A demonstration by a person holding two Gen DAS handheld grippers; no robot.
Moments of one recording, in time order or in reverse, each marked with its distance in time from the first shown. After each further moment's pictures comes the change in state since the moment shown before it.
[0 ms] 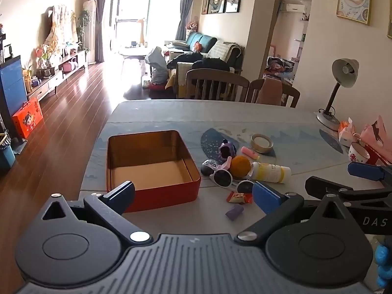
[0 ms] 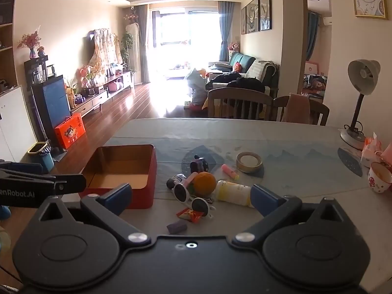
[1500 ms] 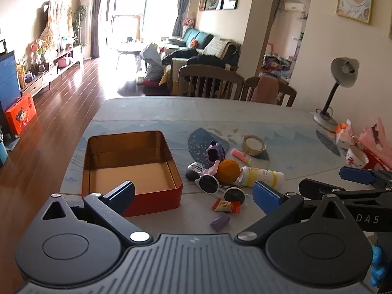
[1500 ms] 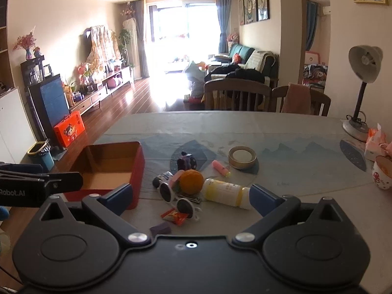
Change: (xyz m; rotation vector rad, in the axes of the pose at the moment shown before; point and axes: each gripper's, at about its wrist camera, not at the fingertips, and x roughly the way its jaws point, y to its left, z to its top) left arm 0.042 -0.026 0.015 -0.021 0.034 -0.019; right arm 0.037 -0.047 0.009 0.023 0.050 0.026
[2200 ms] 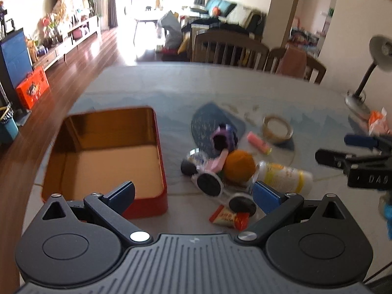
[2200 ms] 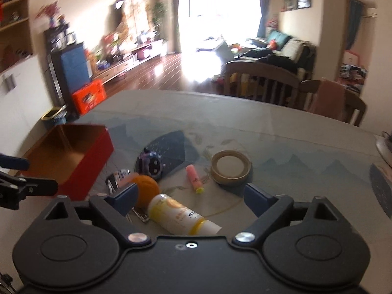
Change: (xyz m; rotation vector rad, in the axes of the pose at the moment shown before) left arm 0.118 -0.034 0.013 -0.043 0.174 0.113; right arm 0.118 -0.100 0.037 -0.174 0.120 0.165
